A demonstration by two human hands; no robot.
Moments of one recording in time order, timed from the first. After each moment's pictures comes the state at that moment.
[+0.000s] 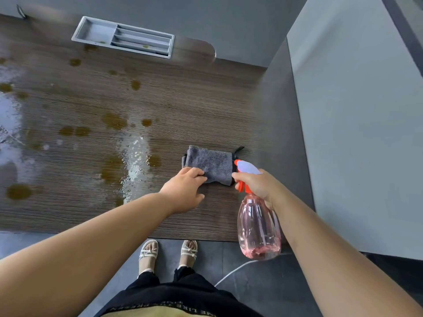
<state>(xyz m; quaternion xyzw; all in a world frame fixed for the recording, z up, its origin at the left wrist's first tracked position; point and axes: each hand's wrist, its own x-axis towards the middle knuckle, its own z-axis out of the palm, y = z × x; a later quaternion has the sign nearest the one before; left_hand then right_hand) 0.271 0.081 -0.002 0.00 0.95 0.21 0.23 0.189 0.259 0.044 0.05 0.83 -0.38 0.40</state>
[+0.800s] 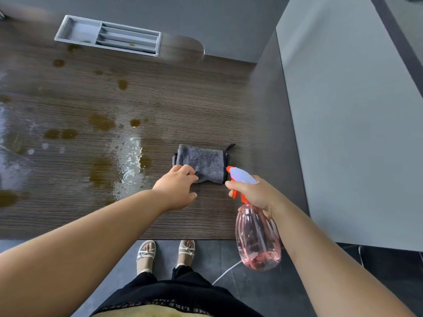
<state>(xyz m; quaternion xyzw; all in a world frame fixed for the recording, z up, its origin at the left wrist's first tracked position) 0.263 0.085 0.010 0.00 0.95 0.18 0.26 0.200 0.281 0.043 -0.01 0.83 -0.37 0.42</state>
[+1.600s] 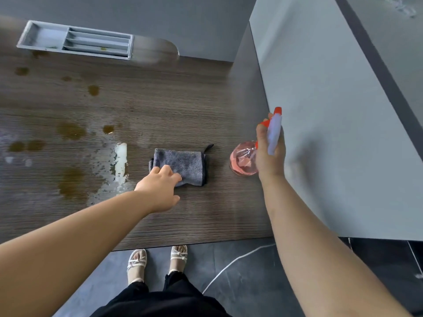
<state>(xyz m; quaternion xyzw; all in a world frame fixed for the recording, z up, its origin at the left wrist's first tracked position) 0.248 0.100 0.009 -0.02 0.95 0.11 0.29 0.134 0.307 0.040 0.03 0.82 -0.58 -0.05</state>
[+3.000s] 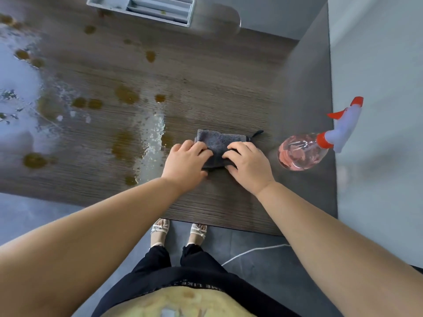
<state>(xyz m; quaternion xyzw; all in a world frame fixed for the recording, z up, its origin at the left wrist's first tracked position) 0.276 0.074 -0.016 -0.05 0.99 0.10 0.09 0.183 0.239 -0.036 -0.45 0.88 -0.13 0.04</state>
